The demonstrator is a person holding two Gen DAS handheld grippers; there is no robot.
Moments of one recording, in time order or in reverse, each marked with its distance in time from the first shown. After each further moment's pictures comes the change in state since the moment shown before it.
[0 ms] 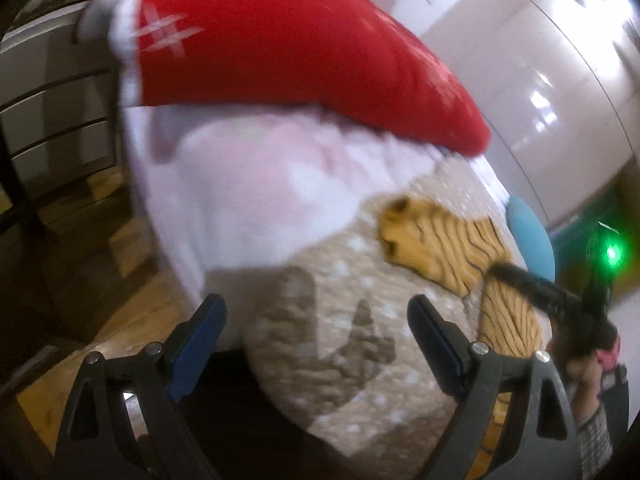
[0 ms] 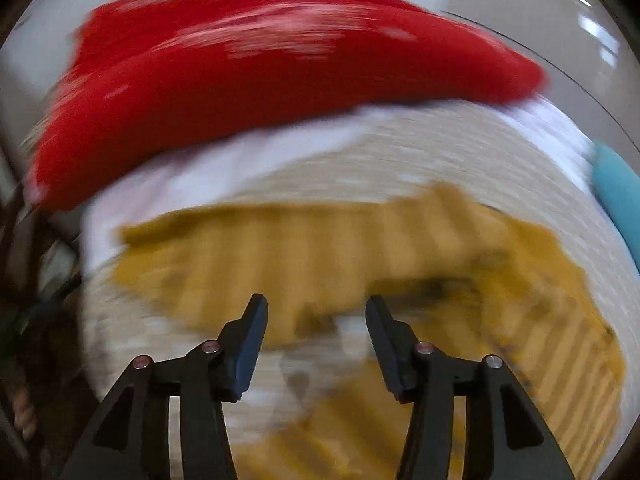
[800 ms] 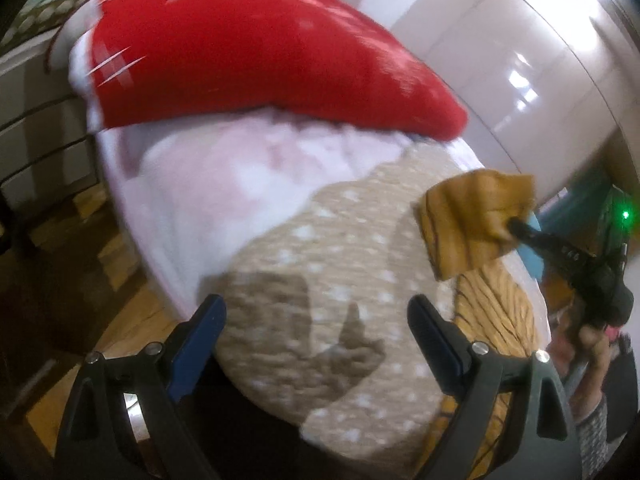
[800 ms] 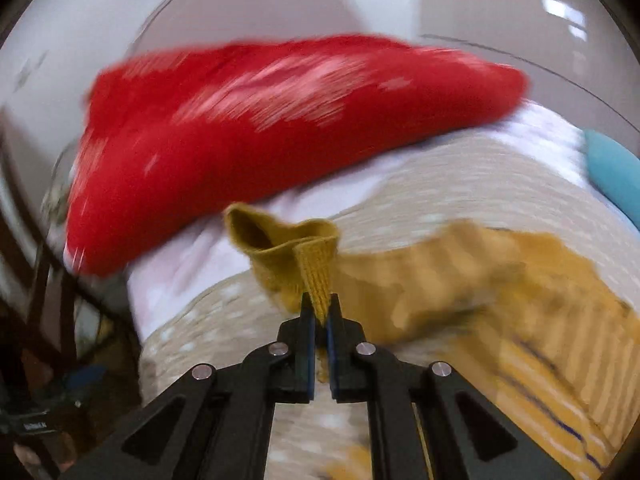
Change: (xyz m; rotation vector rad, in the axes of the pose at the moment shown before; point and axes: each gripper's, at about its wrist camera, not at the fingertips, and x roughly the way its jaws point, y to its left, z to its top) left arm -0.006 -0.055 -0.009 0.131 0.021 -0.052; right arm -0.049 -0.022 0.000 0.232 -0.201 -0.014
